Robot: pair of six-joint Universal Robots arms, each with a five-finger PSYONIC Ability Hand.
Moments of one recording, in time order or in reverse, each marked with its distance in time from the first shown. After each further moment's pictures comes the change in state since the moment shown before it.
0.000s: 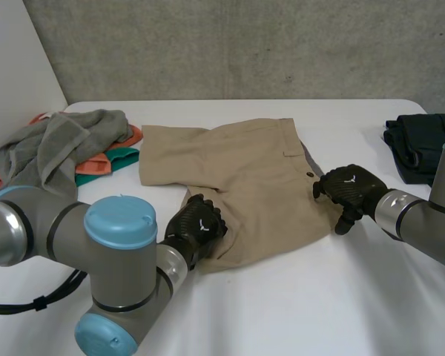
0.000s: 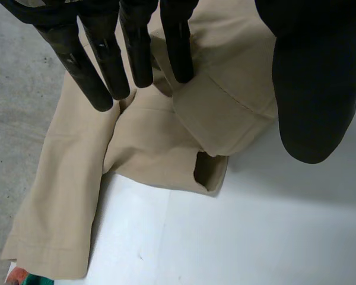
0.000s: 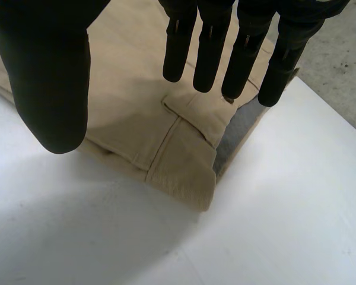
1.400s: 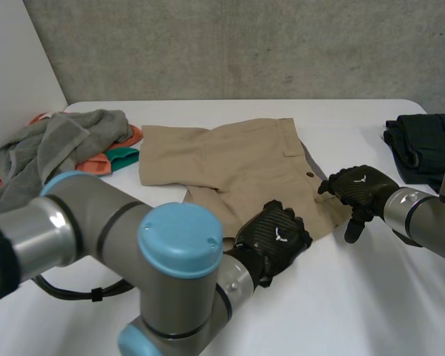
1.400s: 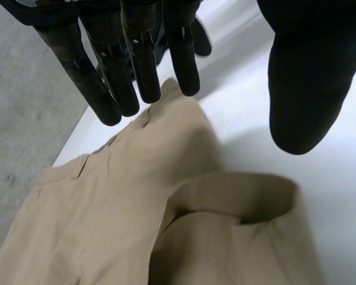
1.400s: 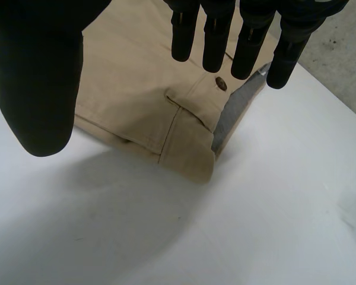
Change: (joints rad) left arm -0.220 -0.026 0.205 -0.087 0.129 -0.244; right arm 0.014 -0.097 0.026 0.118 0.101 0.026; left_hand 0.145 0.155 0.153 0.172 0.176; right_hand -0.176 -0.183 -0.162 -0.162 -0.118
